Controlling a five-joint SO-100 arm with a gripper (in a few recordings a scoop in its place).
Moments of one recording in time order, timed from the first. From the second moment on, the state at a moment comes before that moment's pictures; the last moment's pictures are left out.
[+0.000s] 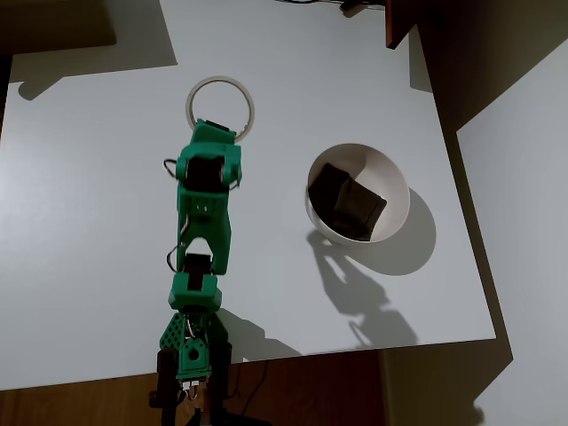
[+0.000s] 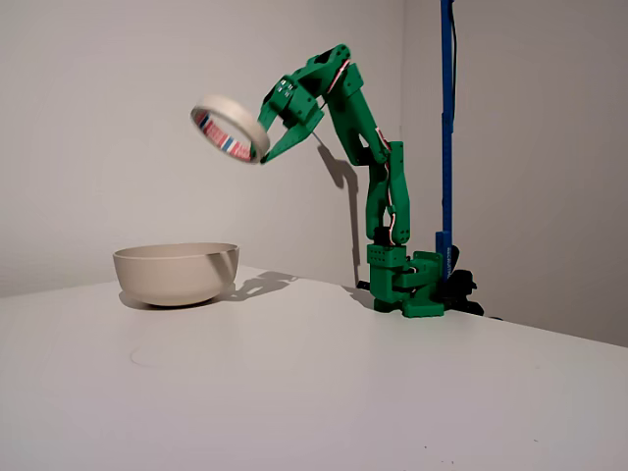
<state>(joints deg) 10.3 97.4 34.7 101.0 15.8</state>
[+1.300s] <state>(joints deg) 59.9 70.9 34.8 77.4 0.3</state>
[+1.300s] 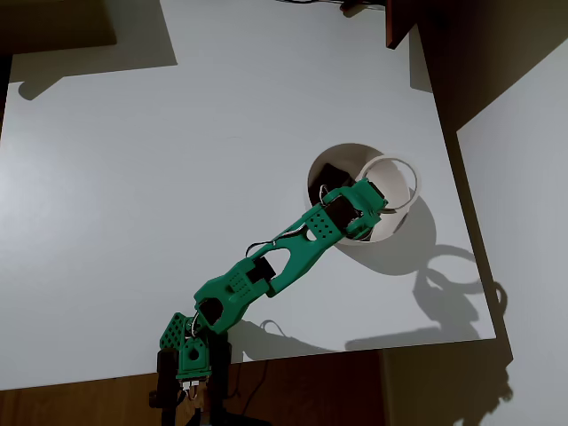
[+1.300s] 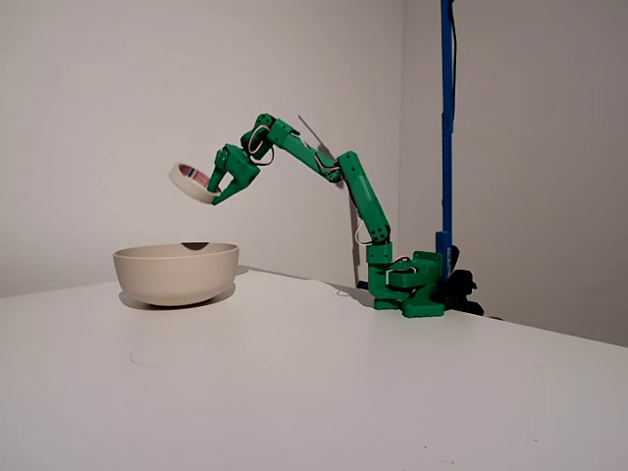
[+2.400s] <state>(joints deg) 58.3 59.3 34.8 77.8 -0.2</state>
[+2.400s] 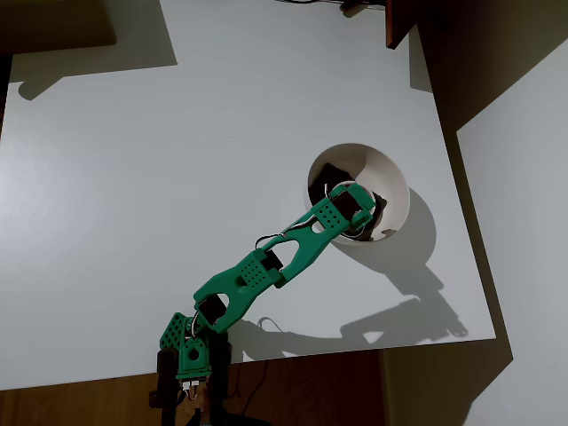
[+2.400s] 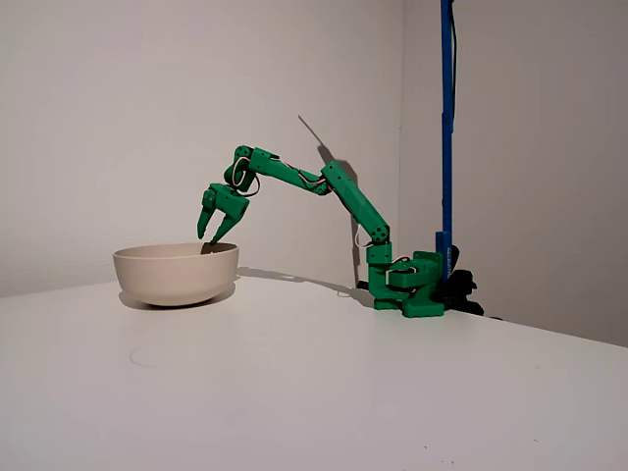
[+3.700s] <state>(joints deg) 18.9 112.2 42.9 101.8 2.2</state>
